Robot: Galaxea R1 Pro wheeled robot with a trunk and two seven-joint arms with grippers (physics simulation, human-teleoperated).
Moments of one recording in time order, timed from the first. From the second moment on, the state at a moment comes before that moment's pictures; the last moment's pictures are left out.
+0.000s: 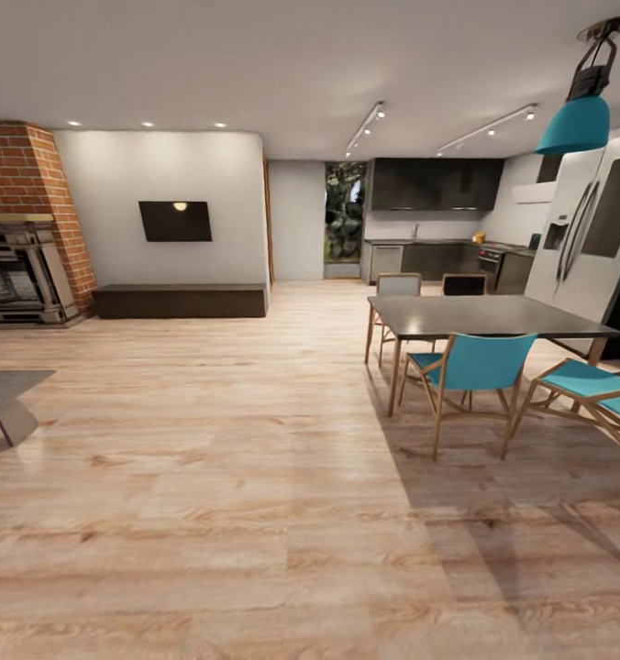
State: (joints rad) left arm 0.00 -0.03 0.06 -0.05 0.06 -0.01 0.00; right arm 0.00 0.00 0.01 0.00 0.01 -0.07 0.00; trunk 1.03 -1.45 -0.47
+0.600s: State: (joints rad) left arm 0.00 -0.03 0.06 -0.05 0.06 -0.01 0.01; right arm 0.00 0.00 0.01 0.00 0.01 -0.07 0.00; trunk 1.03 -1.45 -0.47
